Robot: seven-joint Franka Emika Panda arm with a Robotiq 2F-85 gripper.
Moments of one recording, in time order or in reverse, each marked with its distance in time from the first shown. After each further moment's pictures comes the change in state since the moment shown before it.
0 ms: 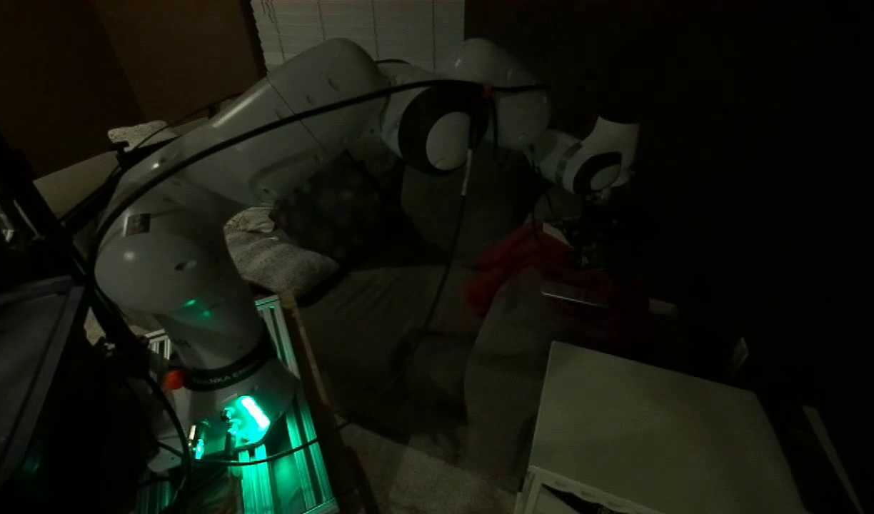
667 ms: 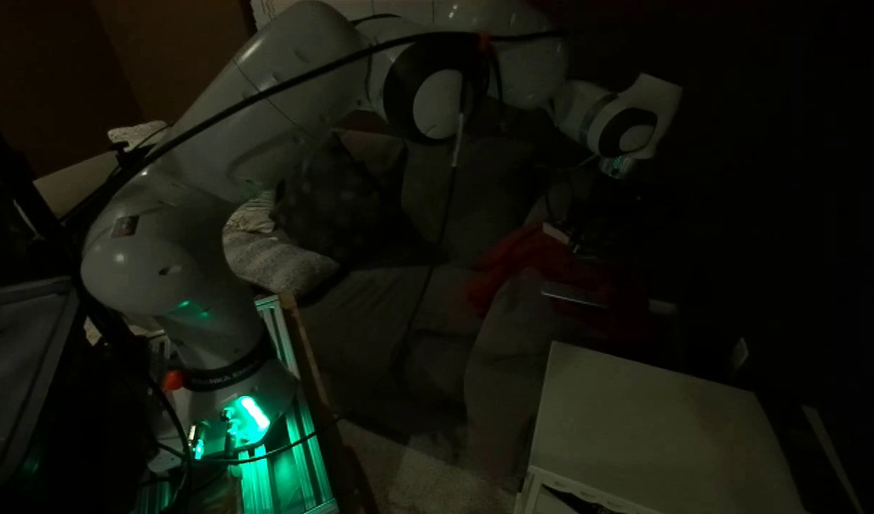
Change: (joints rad) arm -0.105 -0.169 0.066 -0.062 0.054 -0.330 -0.155
